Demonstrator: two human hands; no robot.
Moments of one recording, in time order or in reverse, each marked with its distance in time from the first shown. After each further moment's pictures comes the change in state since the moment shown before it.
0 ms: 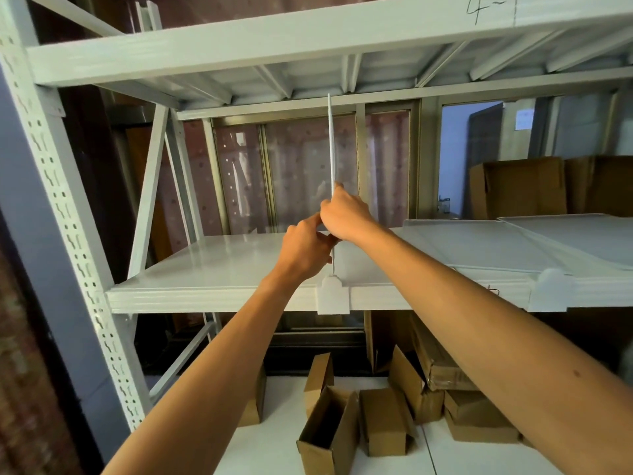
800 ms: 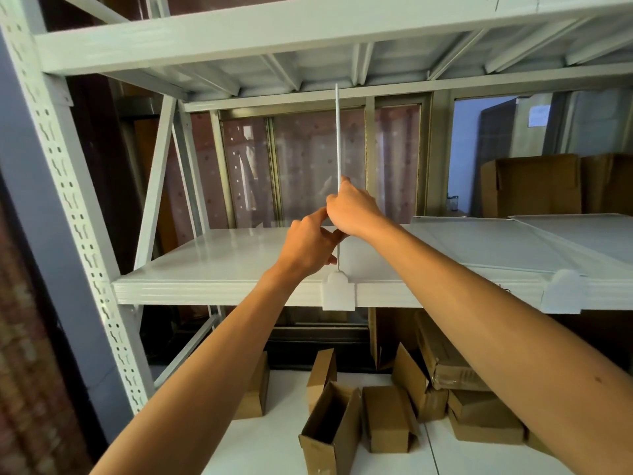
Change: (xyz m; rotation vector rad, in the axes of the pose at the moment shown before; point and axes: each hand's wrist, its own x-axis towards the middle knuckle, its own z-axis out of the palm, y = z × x) left_hand -0.004 0.000 -0.005 0.027 -0.023 -0.004; right_hand -0.002 -0.001 -0.002 -0.008 -0.016 -0.030
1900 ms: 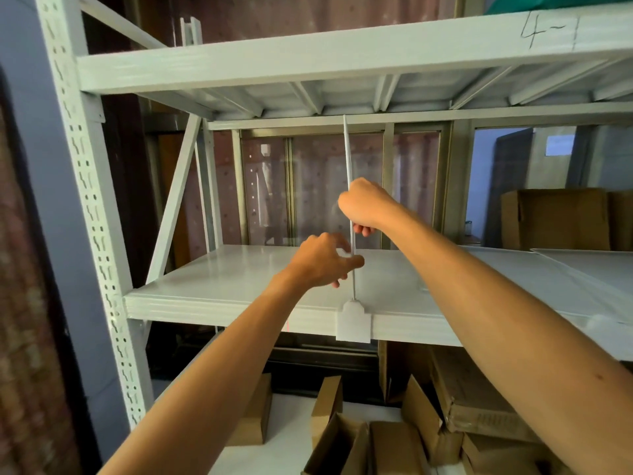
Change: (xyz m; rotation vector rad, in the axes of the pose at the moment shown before) left_hand 0.031 -0.011 -0.015 0.151 -0.221 -0.108; right_hand 0.040 -0.028 -0.027 -0.066 -0.097 -0.045
